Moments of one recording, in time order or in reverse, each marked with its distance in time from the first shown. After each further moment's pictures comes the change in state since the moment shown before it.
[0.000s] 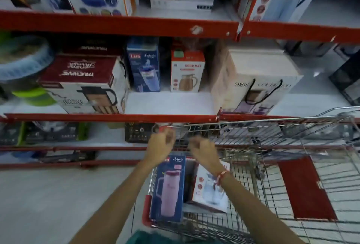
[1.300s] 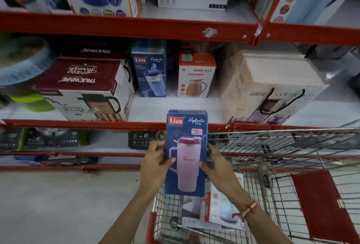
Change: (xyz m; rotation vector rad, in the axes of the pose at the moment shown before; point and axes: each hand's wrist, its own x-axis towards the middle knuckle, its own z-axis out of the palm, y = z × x) left_hand -0.016 -0.006 -0.016 -0.579 0.124 -0.281; right_hand -0.012 -0.021 -0.014 0.208 -0.080 0.034
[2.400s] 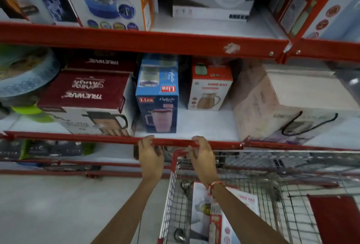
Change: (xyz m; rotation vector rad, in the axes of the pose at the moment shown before) left_hand 0.130 -0.046 -0.020 0.399 0.431 0.210; right_hand 0.135 -0.003 0.065 -0.211 0.266 -0.219
